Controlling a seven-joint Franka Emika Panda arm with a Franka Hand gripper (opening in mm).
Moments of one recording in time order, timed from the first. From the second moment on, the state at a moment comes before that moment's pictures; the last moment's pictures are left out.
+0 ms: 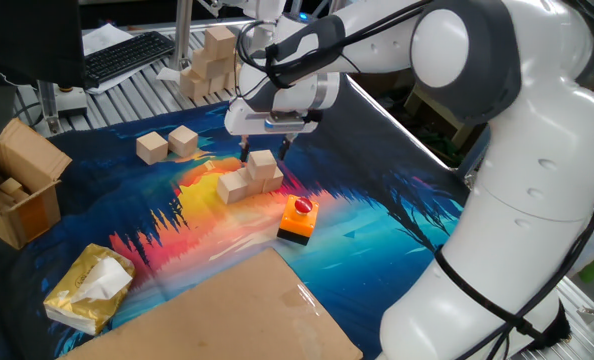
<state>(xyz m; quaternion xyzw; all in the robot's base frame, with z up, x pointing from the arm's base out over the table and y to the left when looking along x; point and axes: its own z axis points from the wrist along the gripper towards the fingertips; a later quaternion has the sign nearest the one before) 0.542 -0.058 0.162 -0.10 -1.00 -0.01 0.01</state>
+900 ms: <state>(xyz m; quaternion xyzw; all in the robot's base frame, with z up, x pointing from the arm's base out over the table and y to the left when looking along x) 0.545 -0.039 0.216 -0.24 -0.97 0.01 0.03</state>
